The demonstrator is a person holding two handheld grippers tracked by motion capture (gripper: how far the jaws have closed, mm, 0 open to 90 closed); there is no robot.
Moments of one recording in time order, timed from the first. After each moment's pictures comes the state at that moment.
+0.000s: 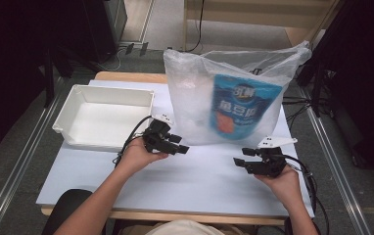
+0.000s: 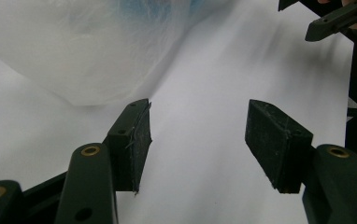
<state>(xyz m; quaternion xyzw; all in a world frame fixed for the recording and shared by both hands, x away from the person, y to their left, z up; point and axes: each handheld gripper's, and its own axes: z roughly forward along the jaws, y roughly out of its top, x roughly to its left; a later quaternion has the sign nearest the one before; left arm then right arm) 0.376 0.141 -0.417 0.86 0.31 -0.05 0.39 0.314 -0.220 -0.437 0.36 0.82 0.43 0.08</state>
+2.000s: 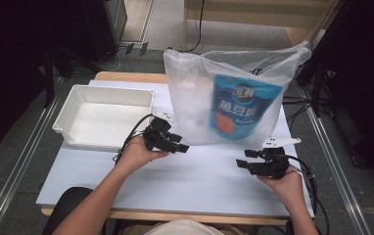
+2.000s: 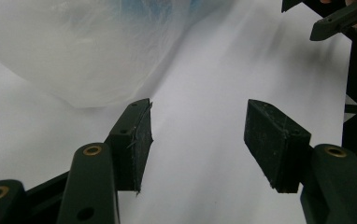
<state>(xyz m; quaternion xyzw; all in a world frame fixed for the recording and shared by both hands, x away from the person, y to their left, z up) 0.380 0.140 -0.414 0.87 0.31 -0.05 0.39 0.312 -0.228 -0.437 0.38 0.82 0.43 0.06</state>
